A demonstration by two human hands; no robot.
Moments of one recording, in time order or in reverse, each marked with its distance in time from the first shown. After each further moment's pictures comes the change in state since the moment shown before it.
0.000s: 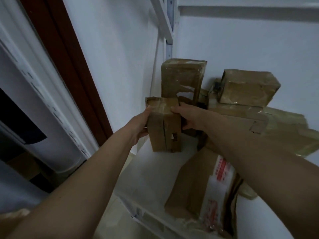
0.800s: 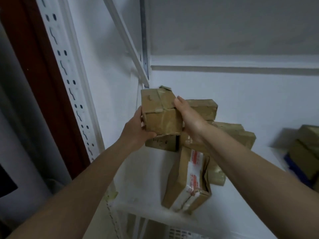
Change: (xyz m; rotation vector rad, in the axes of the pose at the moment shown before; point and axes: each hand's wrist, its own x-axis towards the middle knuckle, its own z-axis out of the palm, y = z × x) left_hand -0.163 0.036 -0.012 0.332 -0.114 0.813; right_hand -0.197 -0.030 0.038 0.148 0.349 -0.502
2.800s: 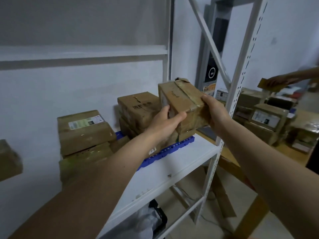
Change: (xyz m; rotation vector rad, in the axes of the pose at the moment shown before) left_hand -0.173 0.368 0.741 -0.254 -0.951 0.232; right_hand -0.495 0.050 -0.694 0.107 1.187 0.019
